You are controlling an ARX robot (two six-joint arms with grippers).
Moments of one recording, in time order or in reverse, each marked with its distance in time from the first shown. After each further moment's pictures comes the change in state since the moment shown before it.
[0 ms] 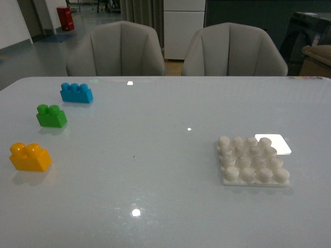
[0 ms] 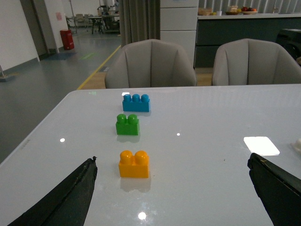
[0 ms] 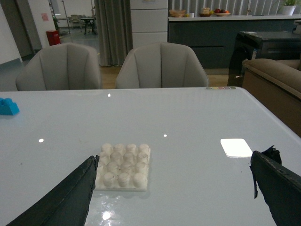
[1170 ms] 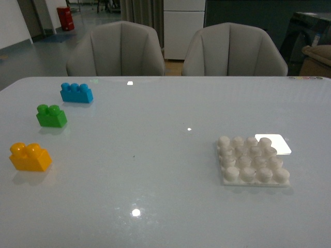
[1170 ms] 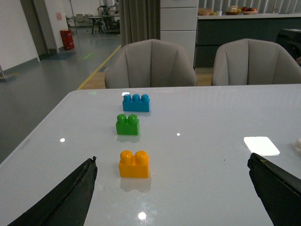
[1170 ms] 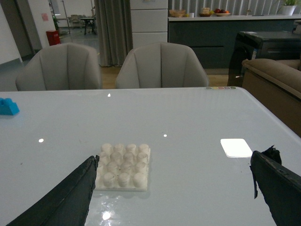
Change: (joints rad) left arm 0.000 0.000 0.000 0.000 0.000 0.000; right arm 0.000 0.000 0.000 0.000 0.000 0.000
